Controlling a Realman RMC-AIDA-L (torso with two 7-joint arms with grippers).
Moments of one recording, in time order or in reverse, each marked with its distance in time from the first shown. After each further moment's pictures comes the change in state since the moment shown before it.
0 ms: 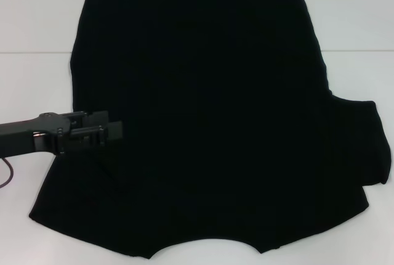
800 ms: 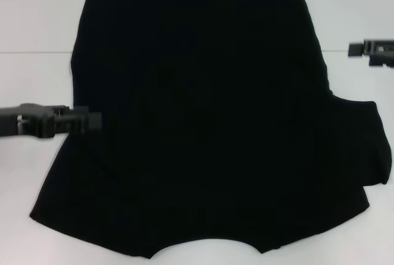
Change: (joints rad) left arm -0.041 0.050 0.020 0.069 0.093 -0.036 -0.142; right arm 0.148 0.032 -0.010 0.042 0.270 0.140 -0.167
